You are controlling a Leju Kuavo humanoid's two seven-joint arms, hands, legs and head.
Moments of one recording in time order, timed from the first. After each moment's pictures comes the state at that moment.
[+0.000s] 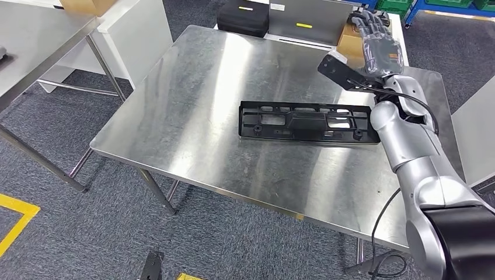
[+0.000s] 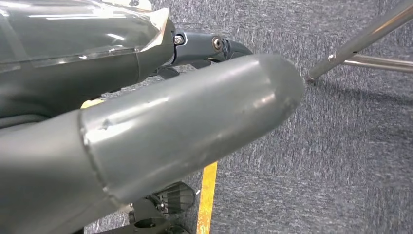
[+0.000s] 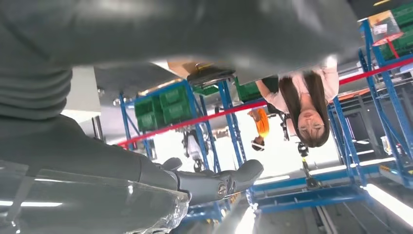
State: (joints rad) left arm -0.09 -0.12 -0.10 -0.19 -0.05 0.40 -0.40; right arm -1.10 -0.15 0.33 -0.66 1.01 -0.33 -0.17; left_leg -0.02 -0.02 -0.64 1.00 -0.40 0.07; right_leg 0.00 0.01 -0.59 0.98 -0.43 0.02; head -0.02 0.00
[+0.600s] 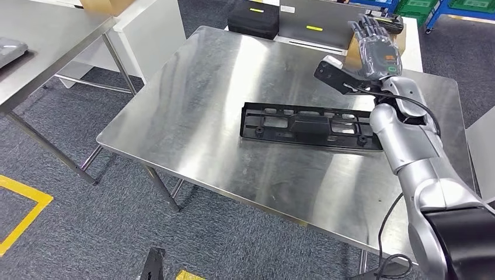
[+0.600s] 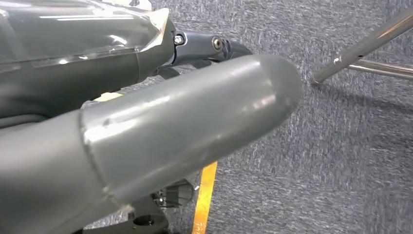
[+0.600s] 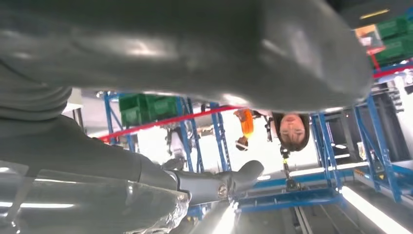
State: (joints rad) left arm -0.10 -0.12 -0.10 -0.19 -0.06 0.39 -0.38; right arm -1.09 -0.16 0.37 -0.68 1.05 -0.31 -0.15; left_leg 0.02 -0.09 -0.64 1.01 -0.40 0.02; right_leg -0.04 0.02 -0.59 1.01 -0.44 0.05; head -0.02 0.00
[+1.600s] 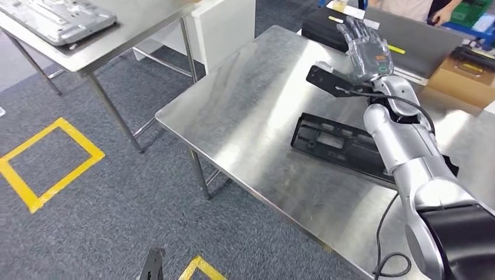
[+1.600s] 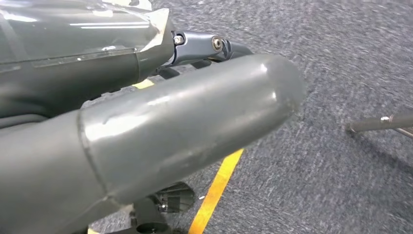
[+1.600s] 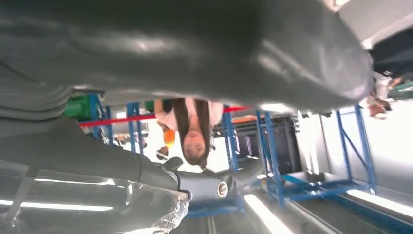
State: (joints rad) left arm -0.10 -0.12 -0.10 -0.19 -0.05 0.38 -0.37; right arm -1.10 -0.15 0.41 -0.66 1.06 -0.30 -0.14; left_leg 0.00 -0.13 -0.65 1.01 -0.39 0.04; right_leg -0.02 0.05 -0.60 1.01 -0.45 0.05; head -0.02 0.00
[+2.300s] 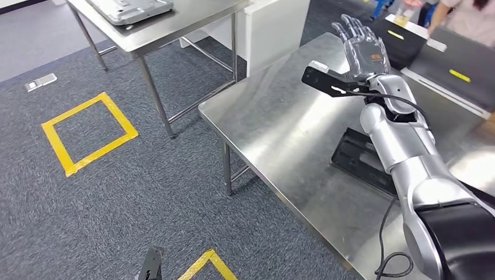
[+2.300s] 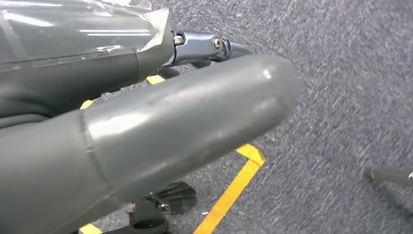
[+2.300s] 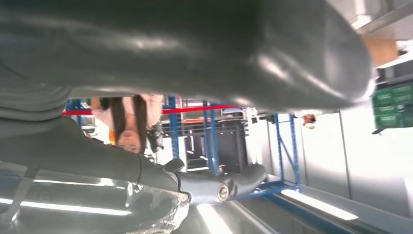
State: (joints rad) left arm -0.11 -0.12 -0.10 -0.19 -0.07 0.38 -0.36; right arm -1.11 -0.15 0.43 -0.66 1.08 -0.30 -0.13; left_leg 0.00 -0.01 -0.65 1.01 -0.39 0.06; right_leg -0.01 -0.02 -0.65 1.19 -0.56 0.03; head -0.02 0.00
